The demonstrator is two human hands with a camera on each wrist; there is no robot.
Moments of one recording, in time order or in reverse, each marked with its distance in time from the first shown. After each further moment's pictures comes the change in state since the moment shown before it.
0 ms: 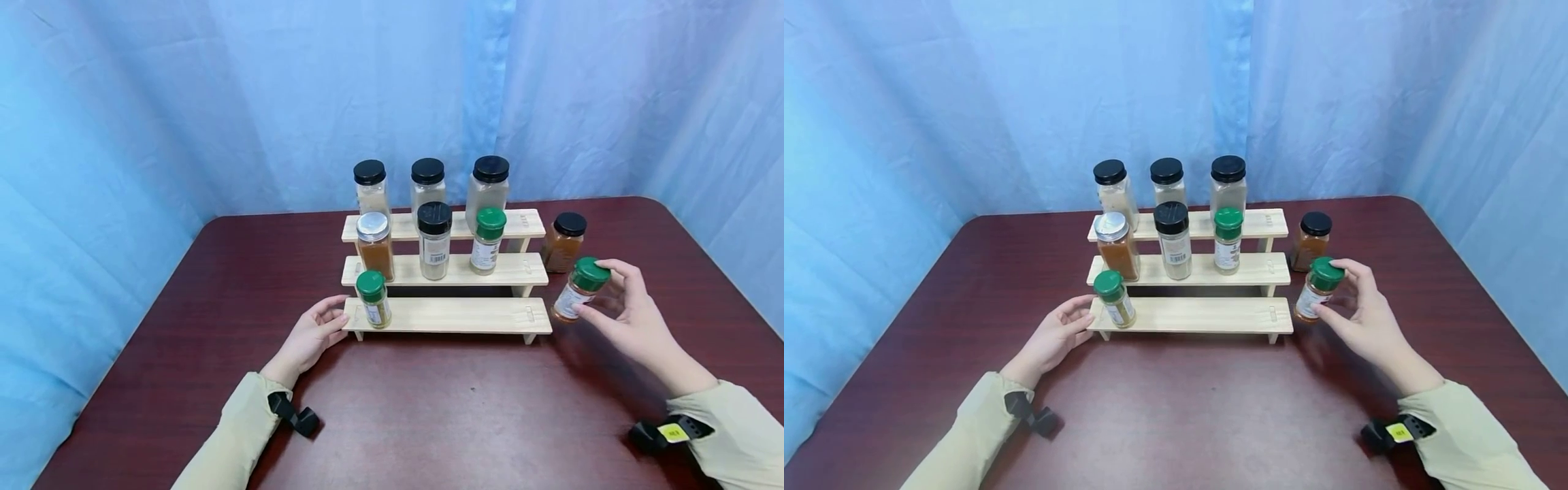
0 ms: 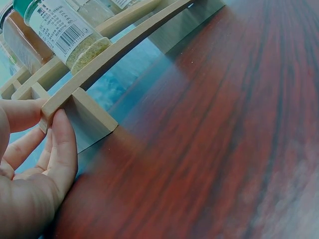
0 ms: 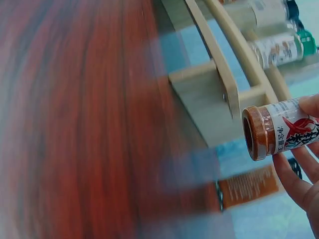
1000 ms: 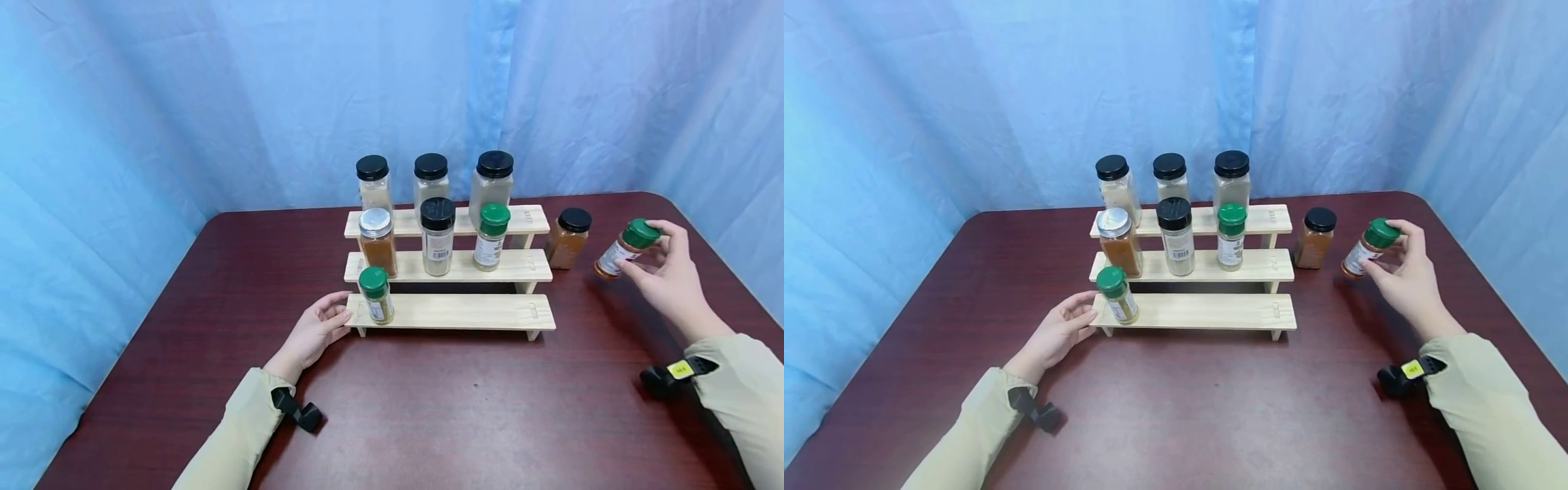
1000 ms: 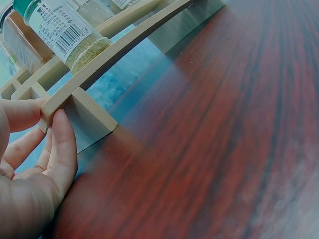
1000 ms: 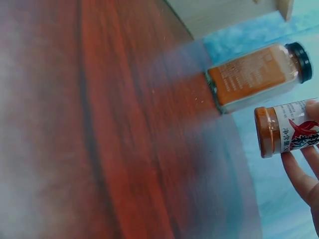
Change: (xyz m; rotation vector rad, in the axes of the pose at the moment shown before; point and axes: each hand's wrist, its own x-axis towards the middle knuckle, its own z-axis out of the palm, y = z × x) left_hand 0.002 -0.003 -0.001 0.002 -0.007 0.013; right_hand 0.031 0.066 -0.038 -0.077 0.131 0.255
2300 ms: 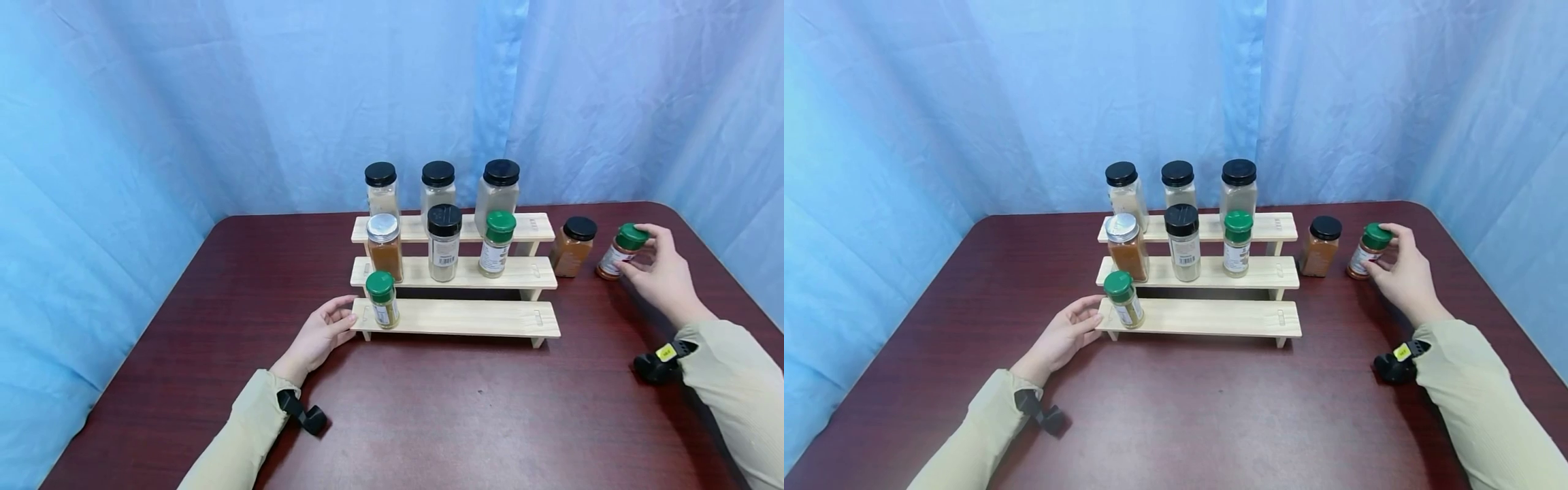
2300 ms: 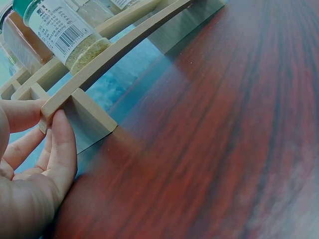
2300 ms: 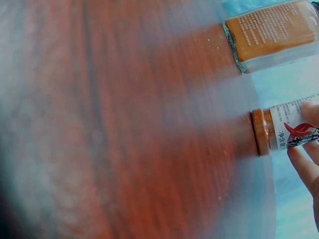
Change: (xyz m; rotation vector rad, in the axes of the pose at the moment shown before) left_hand -0.004 0.003 0.003 0.000 0.030 -0.006; right_hand 0.027 0.022 0.005 -0.203 -0.078 0.069
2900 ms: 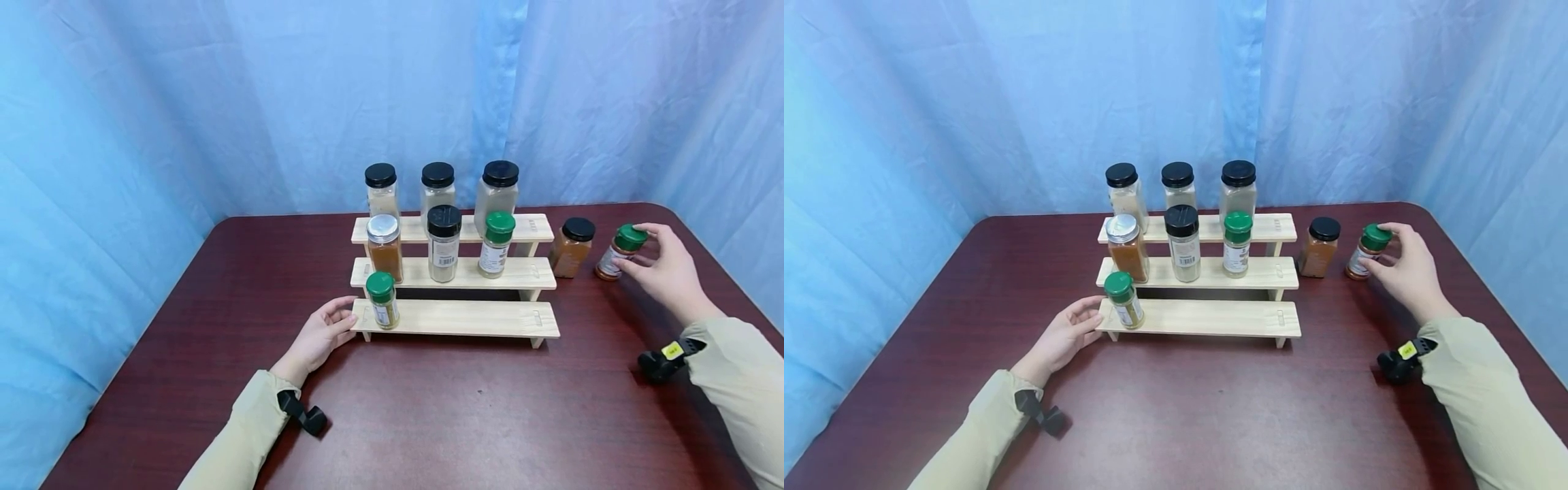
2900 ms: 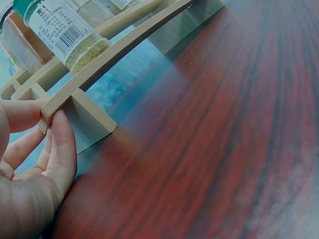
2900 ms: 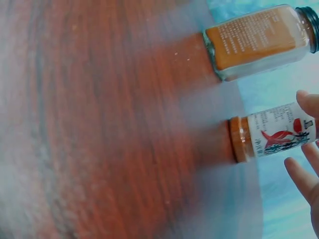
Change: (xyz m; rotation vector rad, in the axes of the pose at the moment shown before) left_hand 0.002 -0.001 -0.001 0.000 -0.005 0.001; right_hand 0.002 -0.006 -0.008 0.104 0.030 -0.042
